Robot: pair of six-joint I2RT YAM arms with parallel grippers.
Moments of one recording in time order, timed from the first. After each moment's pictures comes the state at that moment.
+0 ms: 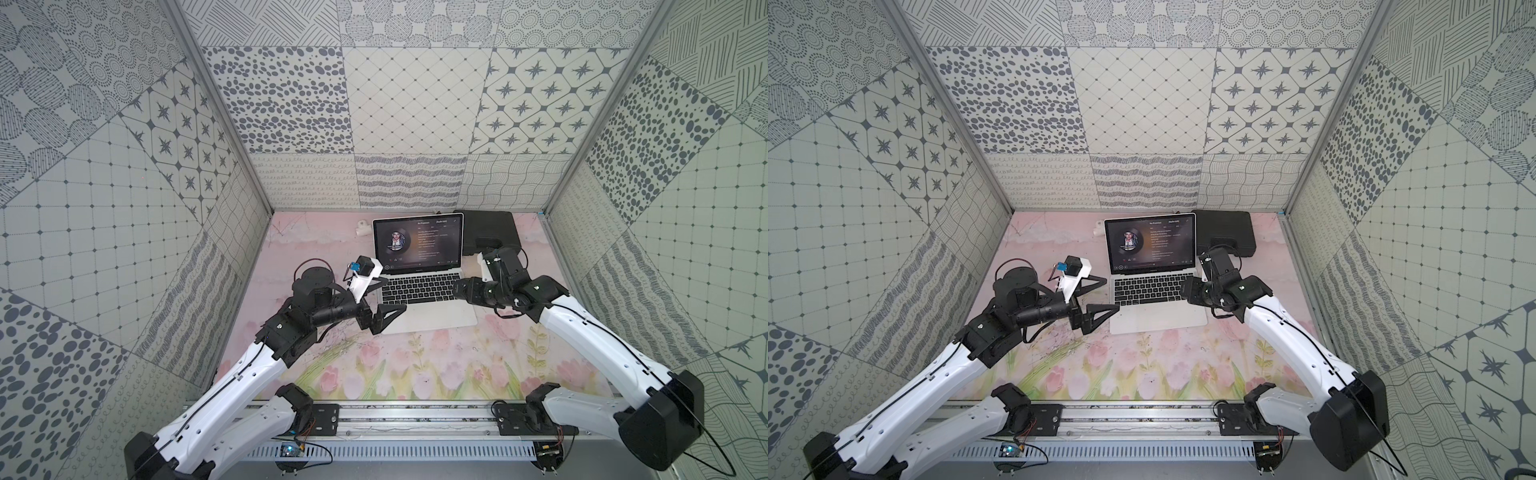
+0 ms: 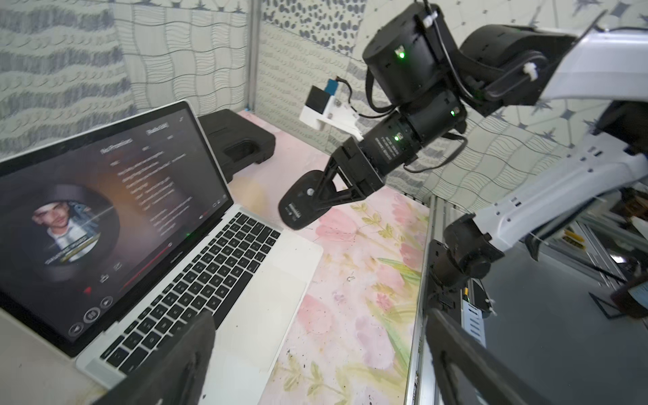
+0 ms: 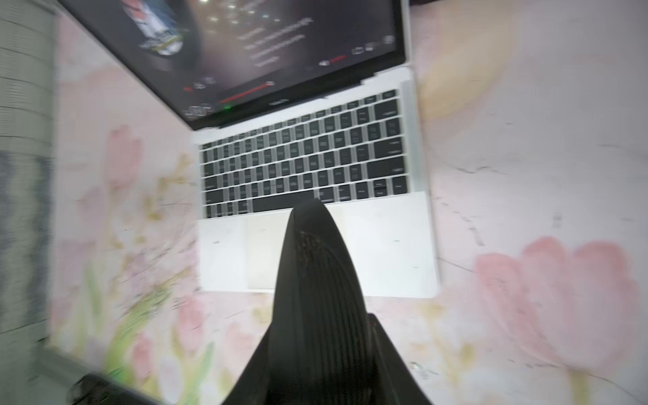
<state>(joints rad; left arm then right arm) -0.54 0.85 0.81 -0.25 0.51 -0.09 0.49 1.24 1.03 -0.80 0.07 0.56</state>
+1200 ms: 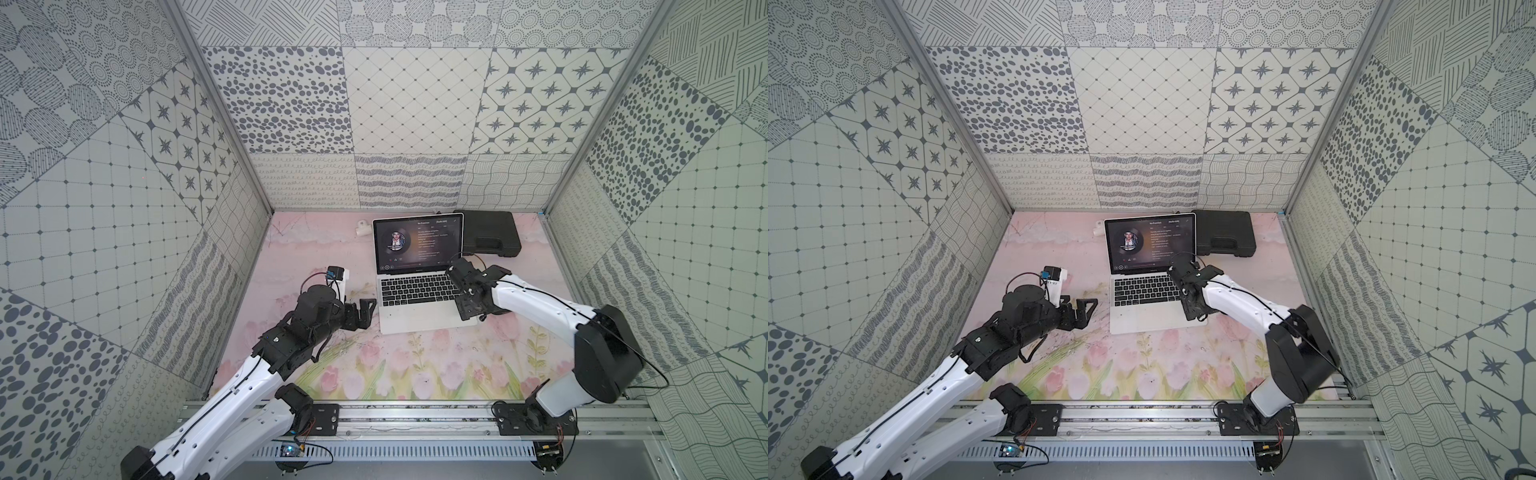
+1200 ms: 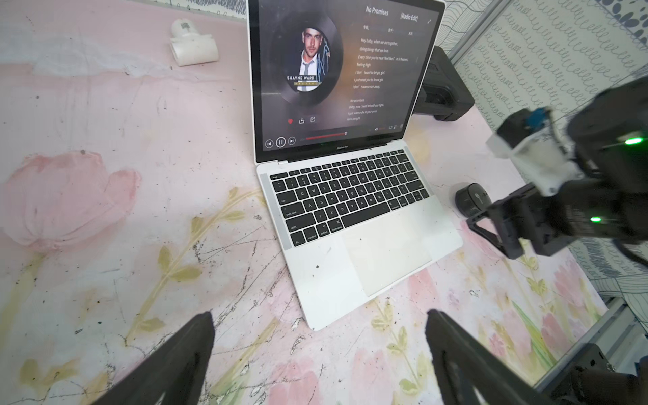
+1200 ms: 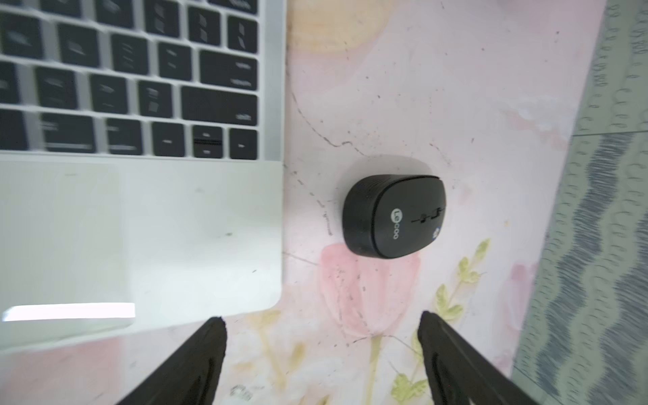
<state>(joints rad) -0.53 0.76 0.69 -0.47 -0.03 -0.40 0.61 1.48 1.08 -0.96 0.40 0.38</state>
